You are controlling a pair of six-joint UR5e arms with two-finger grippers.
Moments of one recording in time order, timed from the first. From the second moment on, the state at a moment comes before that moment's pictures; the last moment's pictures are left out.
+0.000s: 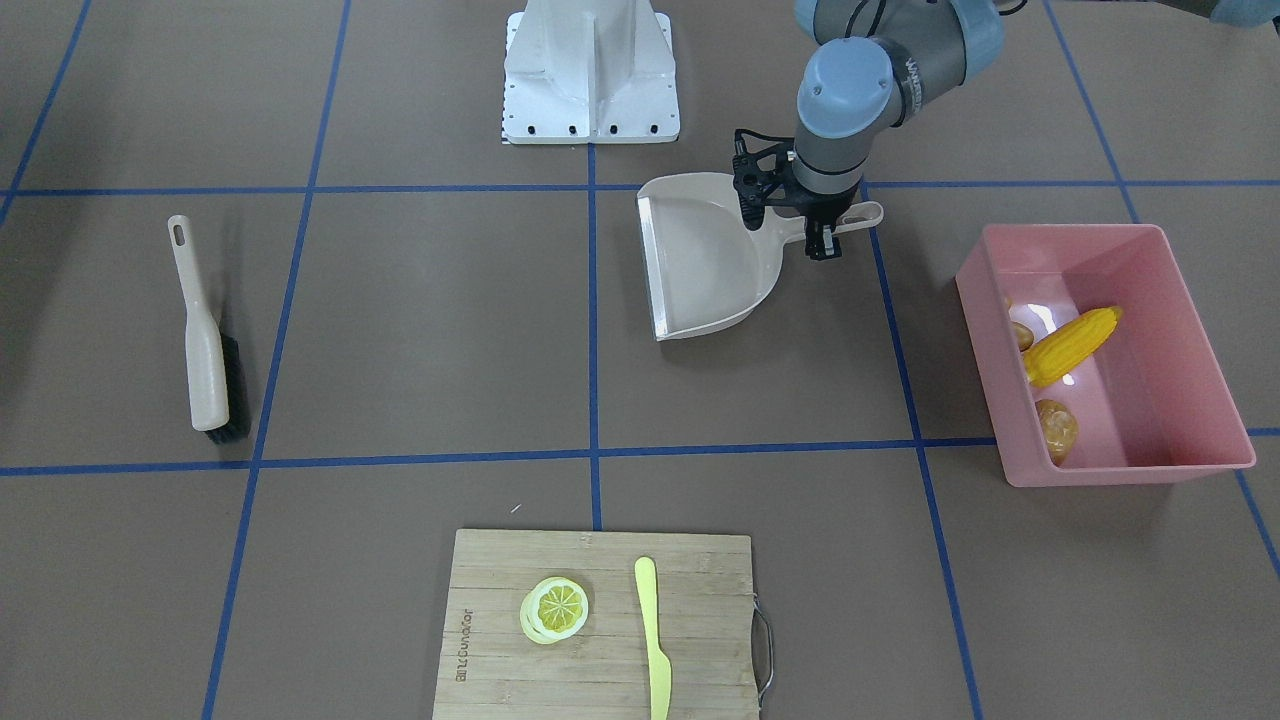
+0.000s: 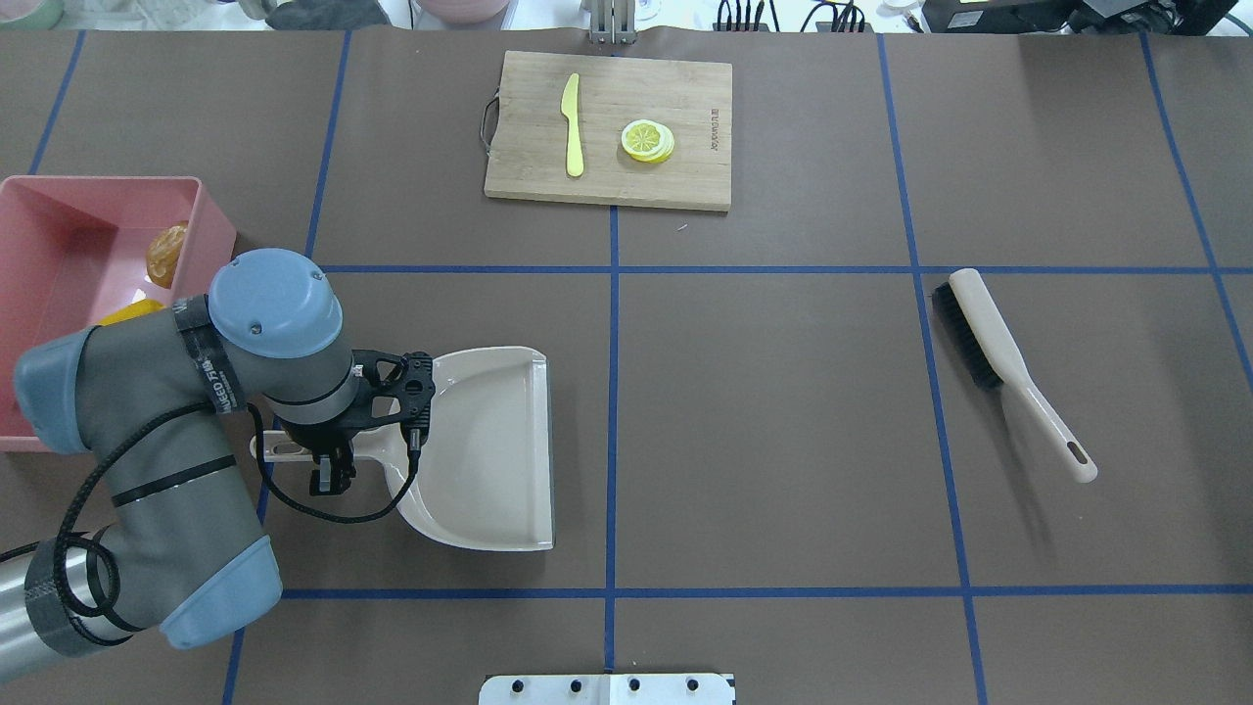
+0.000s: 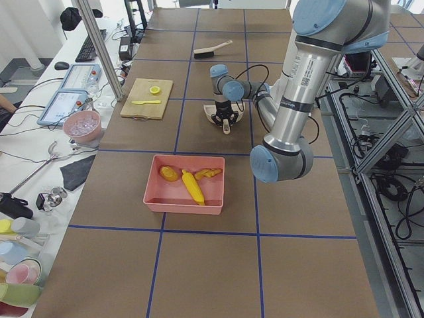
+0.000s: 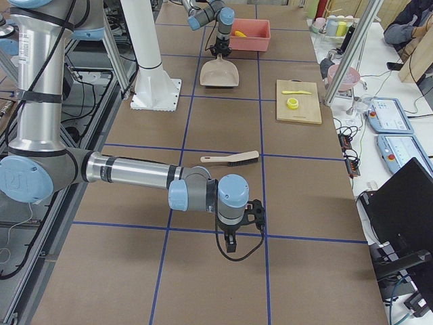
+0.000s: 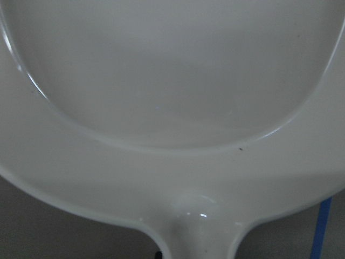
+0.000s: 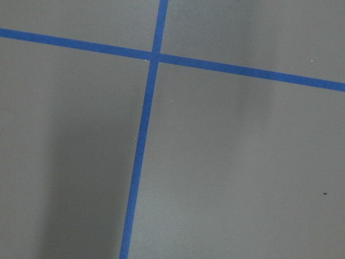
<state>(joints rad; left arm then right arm) -0.54 -1.96 -1.91 -1.32 -1.99 0.41 1.56 -1.70 1.61 -1.47 2.32 -0.14</state>
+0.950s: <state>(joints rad) -0.55 -1.96 -1.94 -1.32 -2.00 0.40 1.56 -1.70 1.61 -1.47 2.32 -0.14</state>
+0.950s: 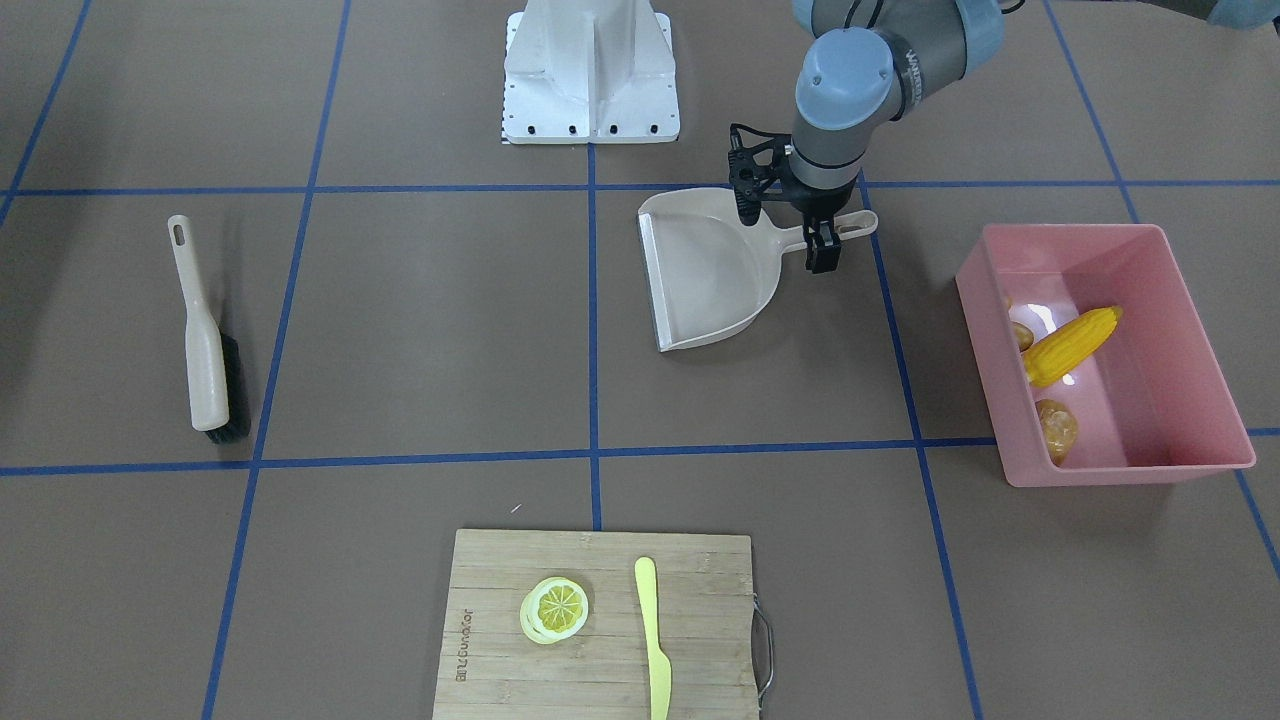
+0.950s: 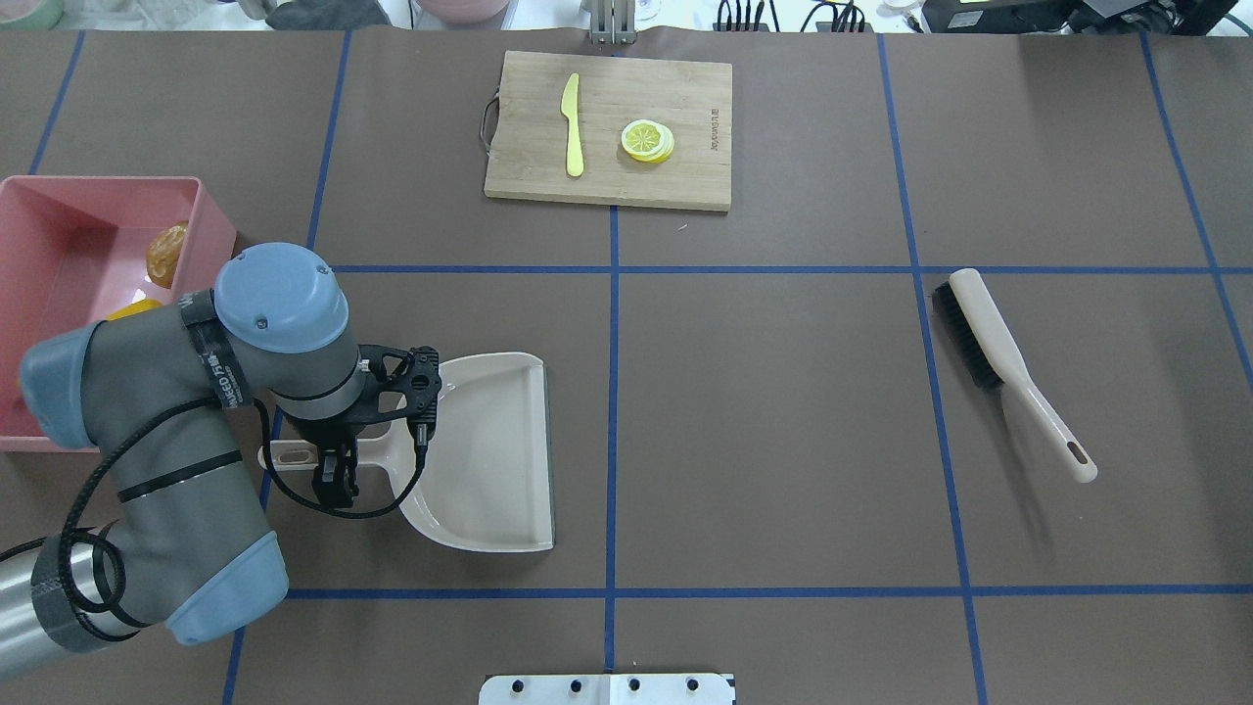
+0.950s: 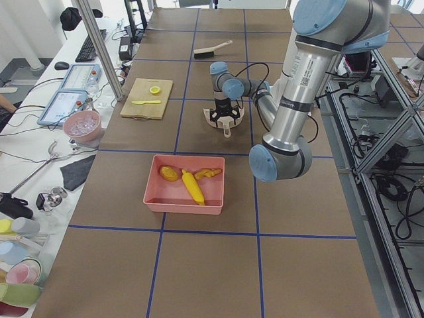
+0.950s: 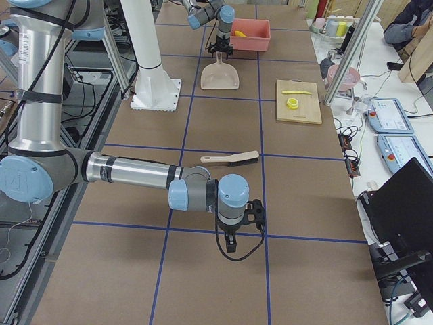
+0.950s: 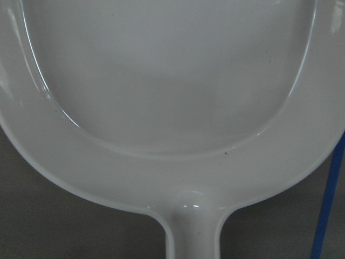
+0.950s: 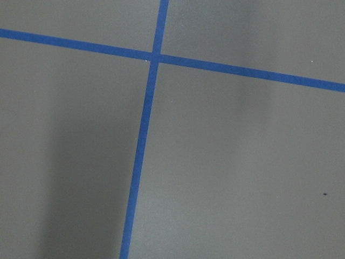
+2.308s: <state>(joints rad) -1.15 -1.92 -1.94 -1.22 -2.16 0.06 1.56 -1.70 1.60 -1.47 2.32 -0.14</state>
